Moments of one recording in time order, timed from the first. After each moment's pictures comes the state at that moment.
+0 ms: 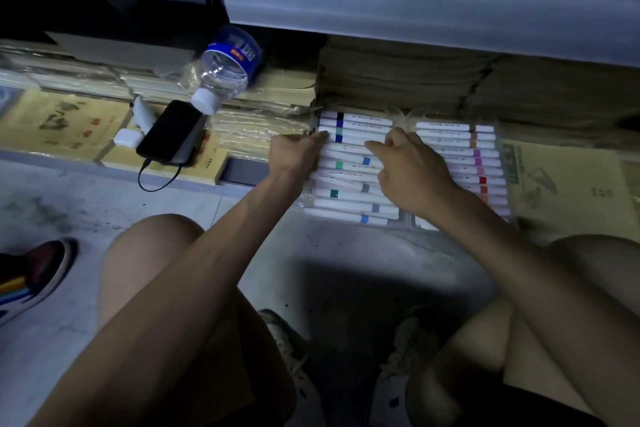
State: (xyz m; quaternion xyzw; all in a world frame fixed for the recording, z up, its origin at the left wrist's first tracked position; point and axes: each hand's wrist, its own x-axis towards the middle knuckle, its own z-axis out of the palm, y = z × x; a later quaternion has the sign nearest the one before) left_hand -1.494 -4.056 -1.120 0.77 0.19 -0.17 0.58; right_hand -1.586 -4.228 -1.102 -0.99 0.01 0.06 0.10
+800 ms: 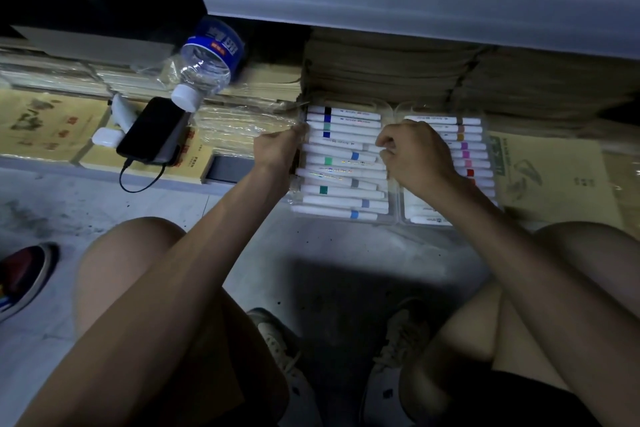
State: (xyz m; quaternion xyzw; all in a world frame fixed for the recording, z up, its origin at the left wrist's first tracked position) left_hand -1.497 -4.053 -1.111 0.70 0.24 -0.21 0.64; right_hand -1.575 -4.253 -1.112 -0.98 0.12 0.00 0.18
